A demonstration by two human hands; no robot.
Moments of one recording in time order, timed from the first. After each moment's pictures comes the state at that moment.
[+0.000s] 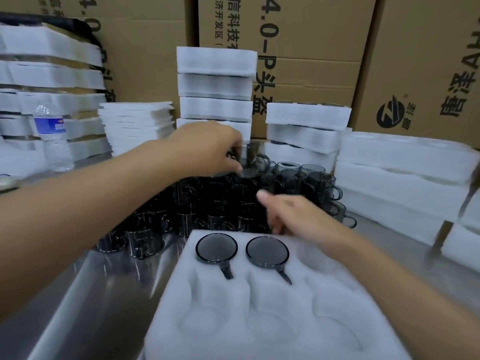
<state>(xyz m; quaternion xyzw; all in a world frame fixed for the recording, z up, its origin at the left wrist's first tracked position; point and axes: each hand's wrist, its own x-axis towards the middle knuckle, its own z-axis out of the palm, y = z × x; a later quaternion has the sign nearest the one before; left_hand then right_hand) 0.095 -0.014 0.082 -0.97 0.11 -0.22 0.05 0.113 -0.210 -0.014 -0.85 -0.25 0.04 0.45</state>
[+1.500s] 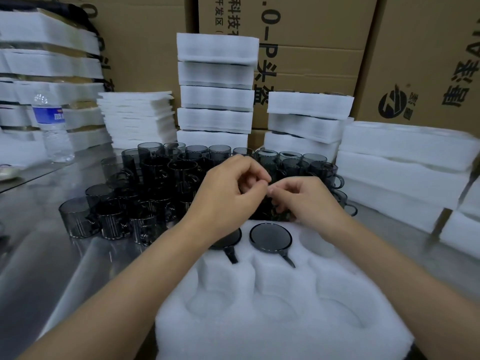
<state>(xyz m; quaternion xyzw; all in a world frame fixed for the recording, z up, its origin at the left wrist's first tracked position) 0.050 -0.053 -0.003 -0.82 0.16 -0.31 -0.45 0.114 -0.206 -0.018 -0.82 -0.21 -0.06 0.53</state>
